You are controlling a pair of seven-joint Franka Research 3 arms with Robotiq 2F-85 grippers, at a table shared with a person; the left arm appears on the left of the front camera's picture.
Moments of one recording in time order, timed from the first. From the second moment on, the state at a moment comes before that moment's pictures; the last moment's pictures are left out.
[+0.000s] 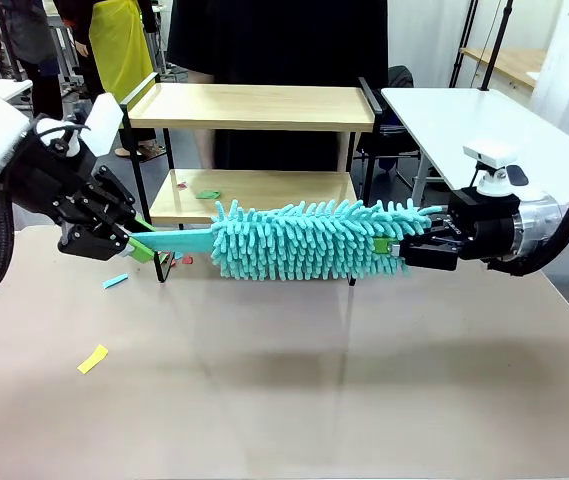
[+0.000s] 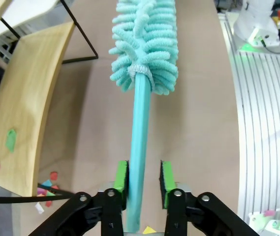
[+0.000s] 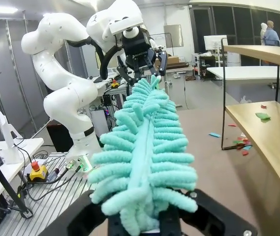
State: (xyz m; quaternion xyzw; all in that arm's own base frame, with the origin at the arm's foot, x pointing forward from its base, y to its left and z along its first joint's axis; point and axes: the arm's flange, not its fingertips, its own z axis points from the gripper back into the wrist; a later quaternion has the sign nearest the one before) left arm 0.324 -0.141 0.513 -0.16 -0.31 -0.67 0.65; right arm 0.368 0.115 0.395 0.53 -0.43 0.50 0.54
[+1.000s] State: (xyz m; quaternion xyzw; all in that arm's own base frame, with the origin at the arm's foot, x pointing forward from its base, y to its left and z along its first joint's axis) left arm 0.279 0.083 0.539 -0.32 -0.48 -0.51 0.64; right arm 0.368 0.114 0.394 0.53 -0.43 0.50 0.54
